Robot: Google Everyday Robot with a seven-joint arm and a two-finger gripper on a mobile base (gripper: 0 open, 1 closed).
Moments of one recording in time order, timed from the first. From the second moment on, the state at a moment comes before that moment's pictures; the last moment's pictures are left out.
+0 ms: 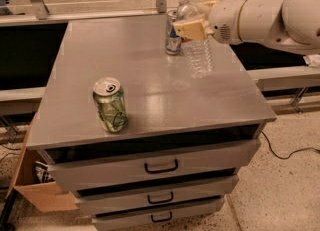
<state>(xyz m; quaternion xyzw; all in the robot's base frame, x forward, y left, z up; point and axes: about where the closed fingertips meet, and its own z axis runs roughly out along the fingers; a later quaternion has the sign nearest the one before) 0.645 -0.073 0.997 -0.41 0.68 0.17 0.58</state>
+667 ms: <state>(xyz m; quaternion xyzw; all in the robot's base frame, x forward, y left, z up) 0.679 -0.117 1.003 -0.40 0.66 0.20 0.60</state>
